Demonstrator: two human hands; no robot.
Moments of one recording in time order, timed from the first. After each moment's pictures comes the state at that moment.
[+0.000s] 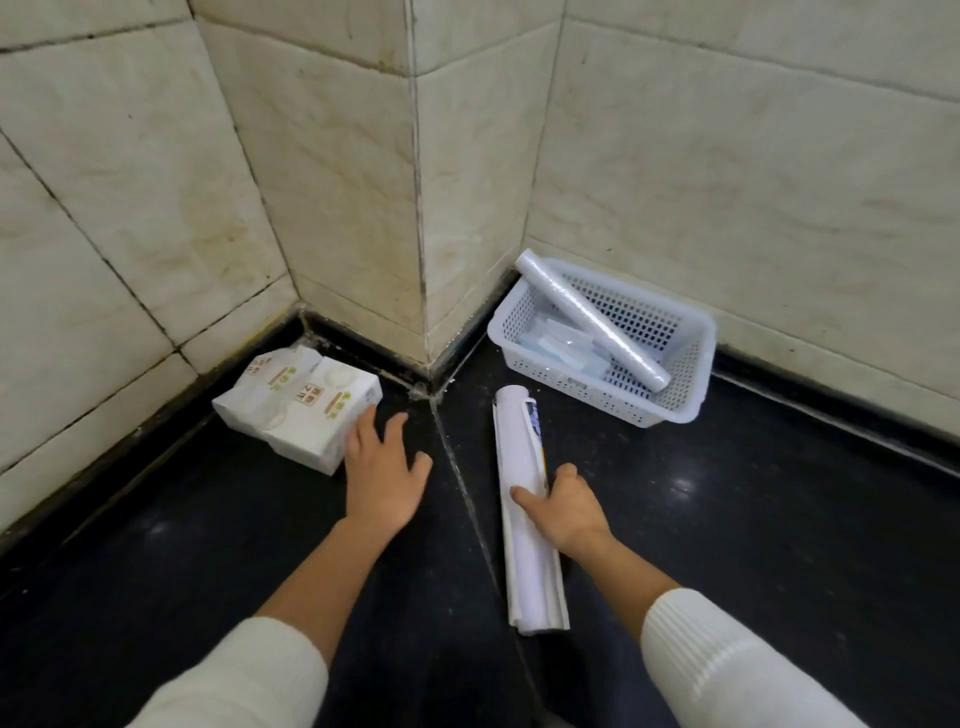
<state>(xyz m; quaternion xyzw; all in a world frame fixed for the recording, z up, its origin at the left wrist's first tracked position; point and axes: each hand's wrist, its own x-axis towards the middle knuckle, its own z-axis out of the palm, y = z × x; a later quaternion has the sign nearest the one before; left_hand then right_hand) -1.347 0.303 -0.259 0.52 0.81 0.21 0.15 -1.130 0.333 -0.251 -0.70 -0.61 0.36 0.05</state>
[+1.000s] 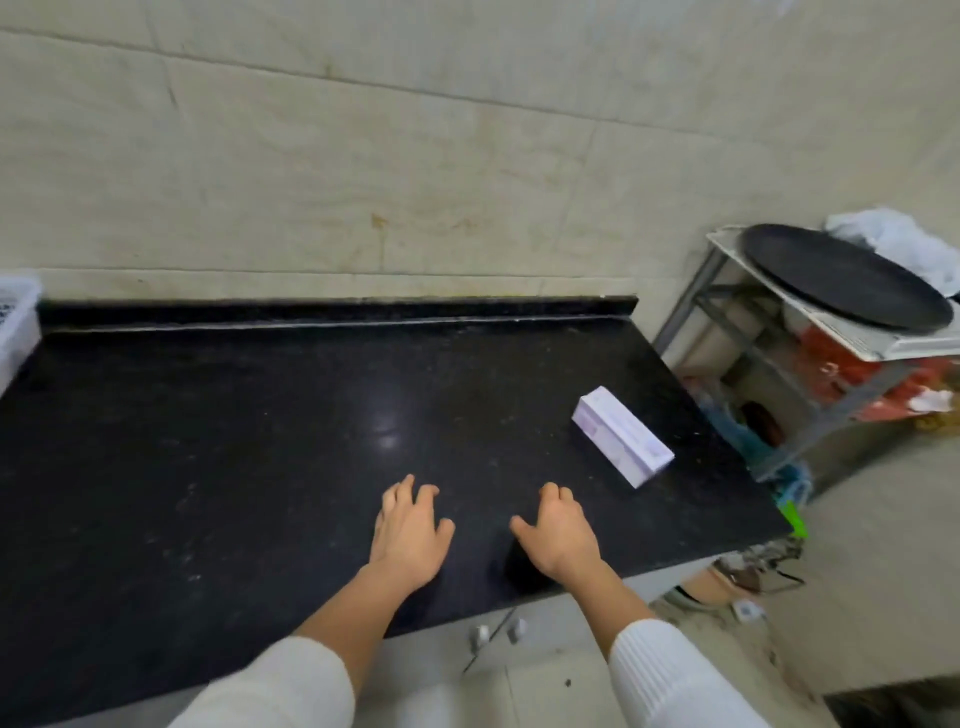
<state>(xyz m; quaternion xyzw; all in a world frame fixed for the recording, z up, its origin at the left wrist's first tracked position) -0.636 0.088 -0.262 0.81 0.50 0.06 0.29 -0.473 -0.001 -0.223 -0.89 -0.40 0.21 0.10</state>
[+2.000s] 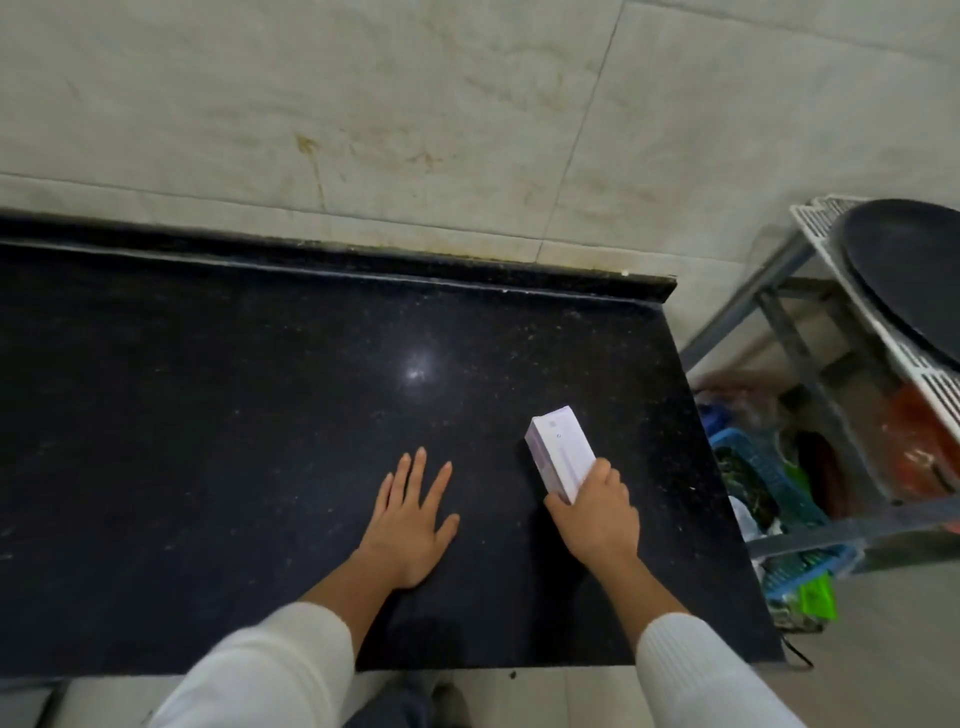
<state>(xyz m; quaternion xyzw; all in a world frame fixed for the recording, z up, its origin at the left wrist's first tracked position) -0.463 0.097 -0.338 0.84 0.50 -0.05 0.22 -0.237 0.038 -0.269 -0.89 -0.41 0.16 0.06</state>
